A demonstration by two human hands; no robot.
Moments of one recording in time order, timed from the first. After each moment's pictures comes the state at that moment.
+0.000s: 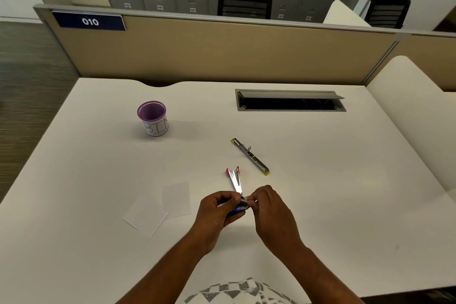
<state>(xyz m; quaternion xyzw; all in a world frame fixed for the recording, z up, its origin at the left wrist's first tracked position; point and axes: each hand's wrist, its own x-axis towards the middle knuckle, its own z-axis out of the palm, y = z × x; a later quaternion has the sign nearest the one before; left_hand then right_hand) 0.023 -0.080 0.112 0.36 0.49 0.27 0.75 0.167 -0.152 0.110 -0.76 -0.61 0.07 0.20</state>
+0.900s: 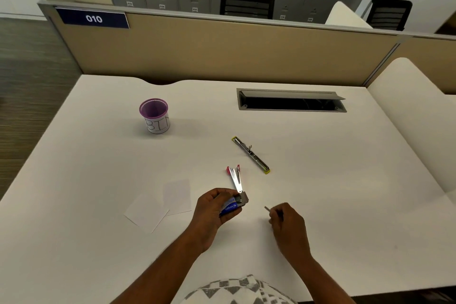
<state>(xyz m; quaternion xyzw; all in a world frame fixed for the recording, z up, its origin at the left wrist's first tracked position) 0.013 -0.078 0.115 0.29 0.47 0.30 0.78 0.204 -0.188 0.051 -0.82 -0.43 0.20 0.32</state>
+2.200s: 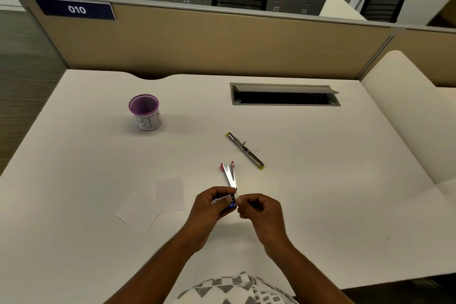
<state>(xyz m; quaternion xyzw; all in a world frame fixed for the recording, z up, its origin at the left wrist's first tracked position) 0.017 -0.078 0.100 0.43 0.46 0.27 0.73 0.153 -0.155 0.105 -0.71 -0.26 0.41 0.51</state>
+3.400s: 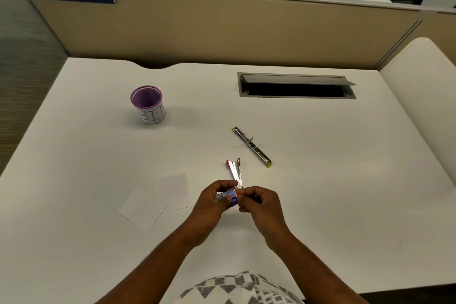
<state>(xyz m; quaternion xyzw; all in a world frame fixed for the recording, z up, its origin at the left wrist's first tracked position) 0.018 -0.060 0.096 0.51 0.48 0.21 0.68 0.154 -0.124 0.102 -0.72 -0.26 0.45 0.45</state>
